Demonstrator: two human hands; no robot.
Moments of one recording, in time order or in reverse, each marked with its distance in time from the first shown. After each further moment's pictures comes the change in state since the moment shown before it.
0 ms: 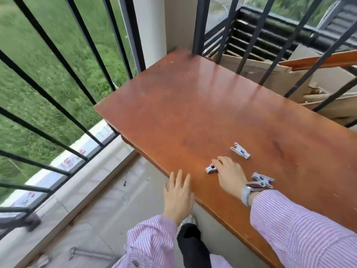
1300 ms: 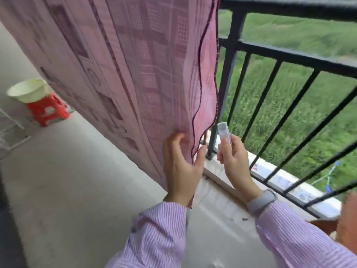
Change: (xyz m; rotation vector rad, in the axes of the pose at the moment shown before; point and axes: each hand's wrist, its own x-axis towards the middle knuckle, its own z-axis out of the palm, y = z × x) left_hand -0.352 -0.118 -0.172 -0.254 1.791 -1.353; right_hand -0.182 -0.458 -0.122 1.127 -0.565 -1.325
